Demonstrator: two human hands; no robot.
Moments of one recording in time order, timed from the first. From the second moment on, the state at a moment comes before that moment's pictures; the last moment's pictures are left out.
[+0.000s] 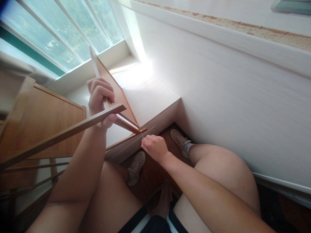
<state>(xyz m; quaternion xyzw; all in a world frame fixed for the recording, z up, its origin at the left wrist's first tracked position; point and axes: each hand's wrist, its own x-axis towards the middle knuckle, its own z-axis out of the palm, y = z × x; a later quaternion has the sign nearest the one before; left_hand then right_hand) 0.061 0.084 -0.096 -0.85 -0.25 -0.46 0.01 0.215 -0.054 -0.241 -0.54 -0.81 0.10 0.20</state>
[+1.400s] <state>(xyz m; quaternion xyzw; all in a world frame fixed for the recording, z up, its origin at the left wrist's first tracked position) 0.057 0.090 -0.100 -0.85 -0.24 -0.47 -0.02 0.195 -0.075 -0.258 -0.48 -0.47 0.63 0.38</state>
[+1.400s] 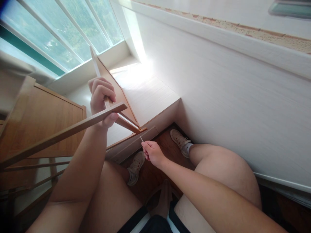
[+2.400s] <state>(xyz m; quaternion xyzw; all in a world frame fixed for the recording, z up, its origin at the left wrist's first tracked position) 0.061 0.089 -0.098 -0.84 -0.24 -0.48 -0.03 0.214 -0.056 -0.240 -0.58 -0.77 0.17 0.18</state>
